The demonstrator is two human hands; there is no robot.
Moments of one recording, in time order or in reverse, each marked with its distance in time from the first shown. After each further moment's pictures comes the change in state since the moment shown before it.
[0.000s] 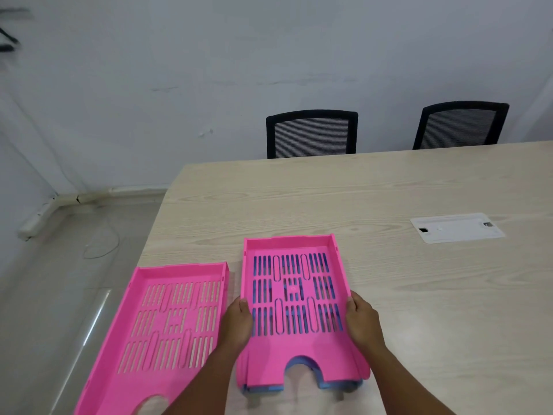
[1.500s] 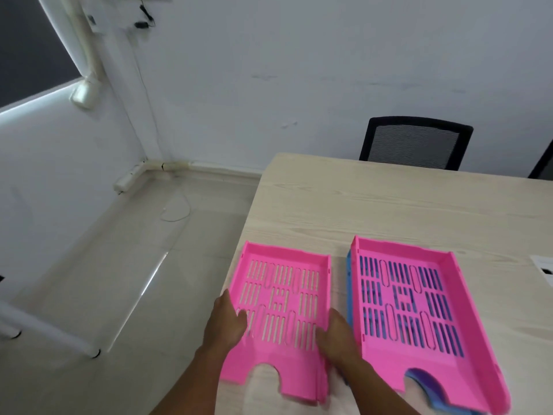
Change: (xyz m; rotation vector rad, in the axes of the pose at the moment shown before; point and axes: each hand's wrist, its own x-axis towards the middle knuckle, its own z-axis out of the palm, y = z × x) left_hand 0.009 -0.151 -0.230 0.200 0.160 -0.126; right_hand -0.102 -0.115 0.241 -0.191 -0.395 -0.023
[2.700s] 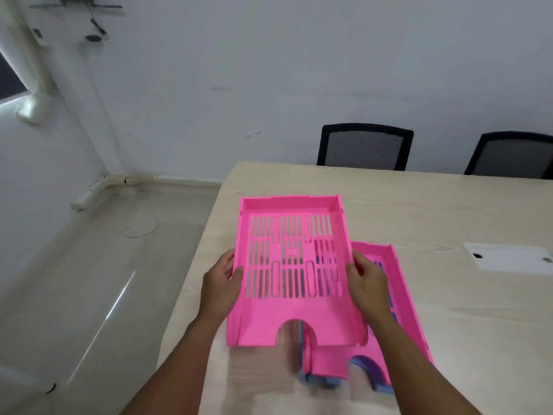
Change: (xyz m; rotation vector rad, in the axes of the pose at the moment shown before) left_hand -0.027 0.134 0.010 -0.509 0.034 0.389; right_hand -0.014 -0.009 -0.189 0.209 0.512 -0.314
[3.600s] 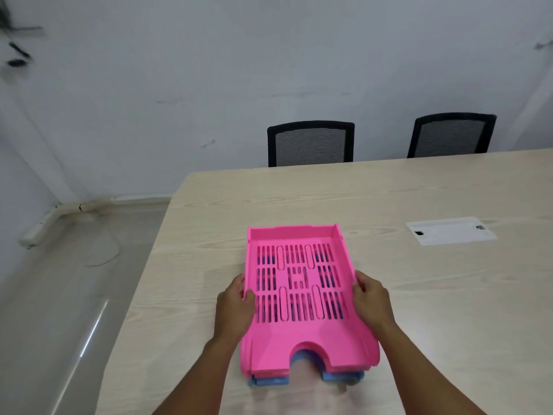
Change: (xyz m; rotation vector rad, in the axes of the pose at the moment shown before) left_hand -0.043 0.020 0.152 0.224 -0.152 0.041; right_hand 0.001 0.106 -0.117 -0.052 -0.082 0.211
